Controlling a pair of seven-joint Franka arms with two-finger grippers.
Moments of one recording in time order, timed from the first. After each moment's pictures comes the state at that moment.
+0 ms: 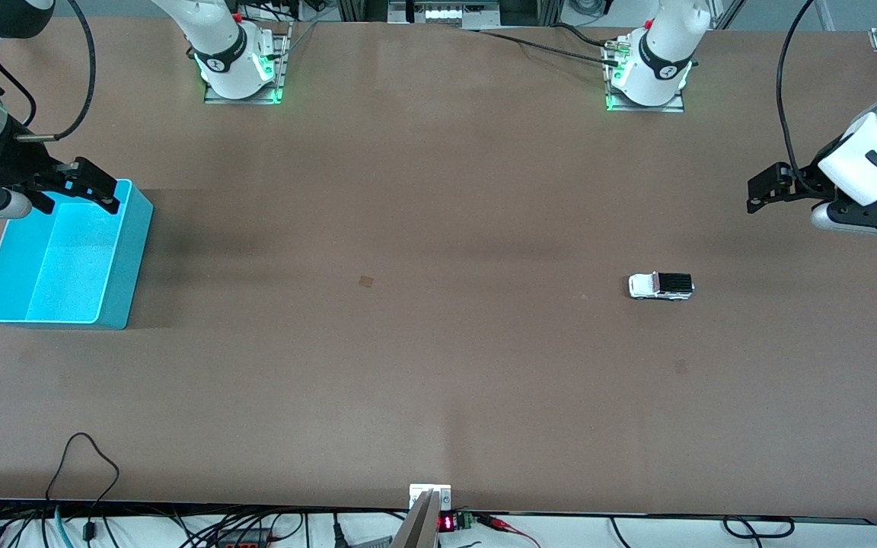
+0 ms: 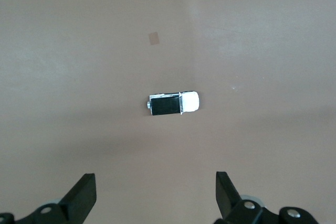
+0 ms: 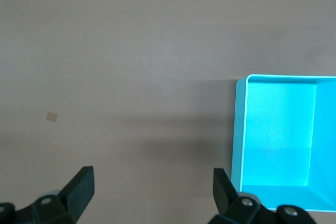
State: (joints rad) left arm -0.06 0.01 0.02 -1.71 -0.01 1.68 0.07; right arm 0.03 -0.01 0.03 -1.69 0.00 1.75 0.06
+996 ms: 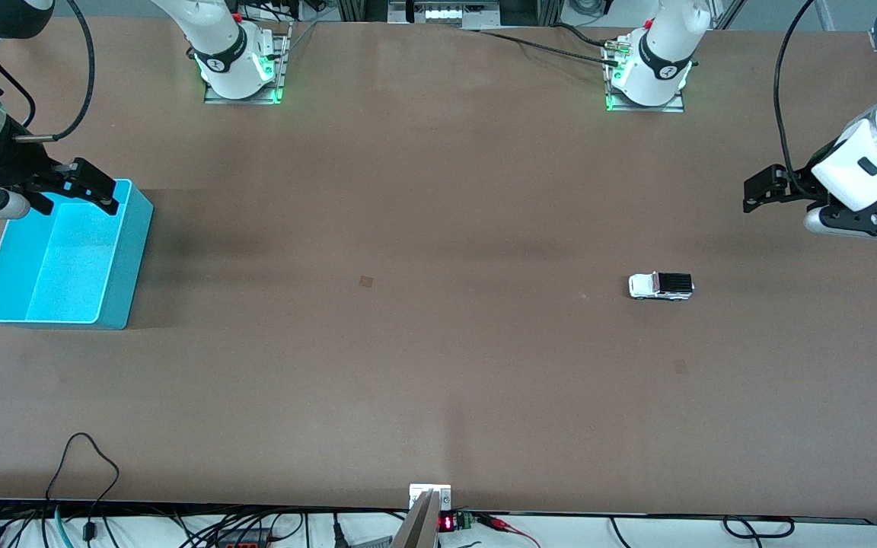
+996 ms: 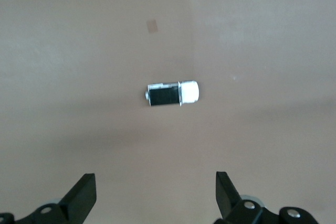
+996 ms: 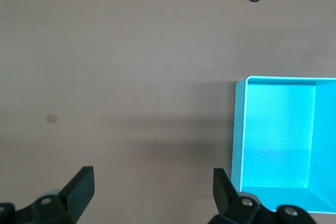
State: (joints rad) left arm -0.06 0.02 0.02 -1.71 -0.01 1.63 0.07; right arm 0.03 -0.01 0.03 -1.69 0.00 1.76 0.06
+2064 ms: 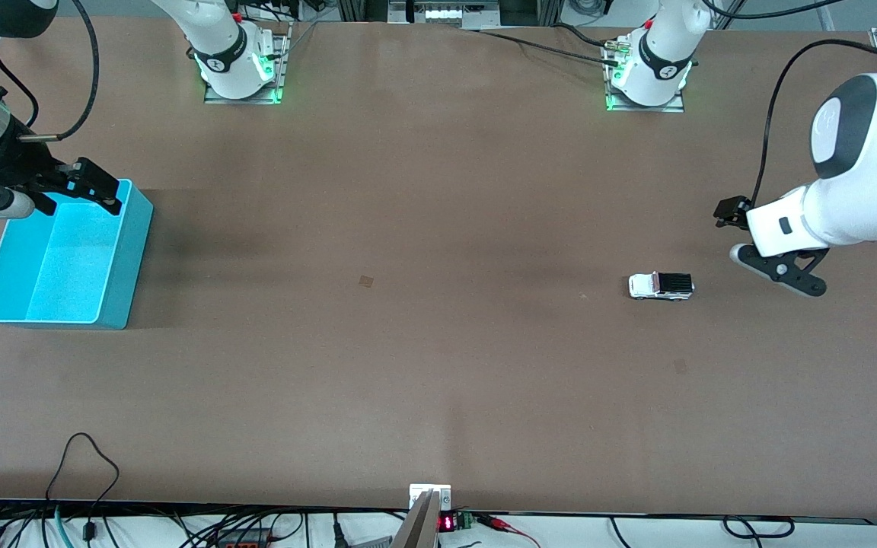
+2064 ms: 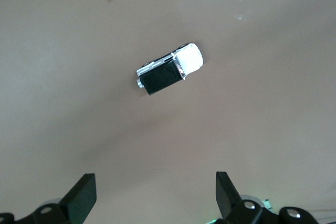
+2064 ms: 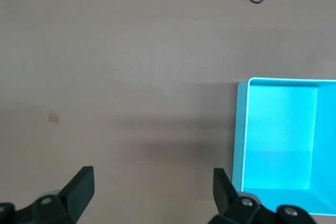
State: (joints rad) left arm -0.06 0.22 0.02 -1.70 0.06 1.65 0.47; right arm 0.03 -0.01 0.04 -1.69 0.00 1.76 0.06
